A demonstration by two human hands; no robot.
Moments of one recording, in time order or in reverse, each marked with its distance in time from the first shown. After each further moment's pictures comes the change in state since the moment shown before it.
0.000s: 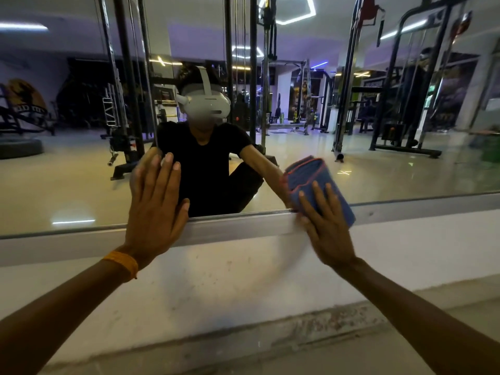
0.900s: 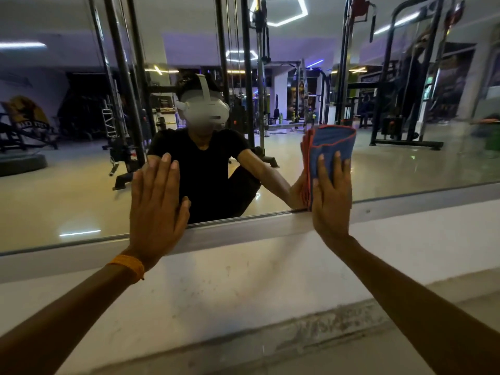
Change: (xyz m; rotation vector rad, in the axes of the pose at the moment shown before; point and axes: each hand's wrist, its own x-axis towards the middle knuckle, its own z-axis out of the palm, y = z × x) left_hand 0.020 0.019 -0.004 0.007 0.049 -0.026; right_hand 0.051 0.007 -0.003 0.082 0.325 0.332
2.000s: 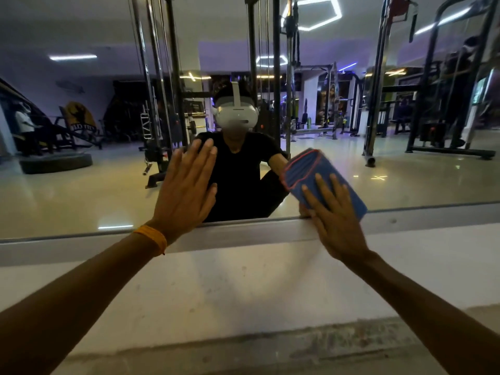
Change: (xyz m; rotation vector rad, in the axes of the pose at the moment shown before) left_hand 0.039 -0.003 -0.013 0.173 -0.129 0.172; right_hand -0.020 0.004 0.002 -0.045 -0.276 -0.475
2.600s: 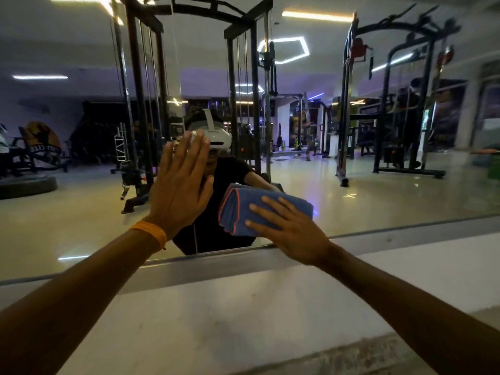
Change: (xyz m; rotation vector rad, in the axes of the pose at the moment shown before) left_hand 0.042 -0.059 -0.014 -0.078 0.114 -0.063; right_hand 0.076 -0.061 0.024 -0.243 -0.112 -0.527
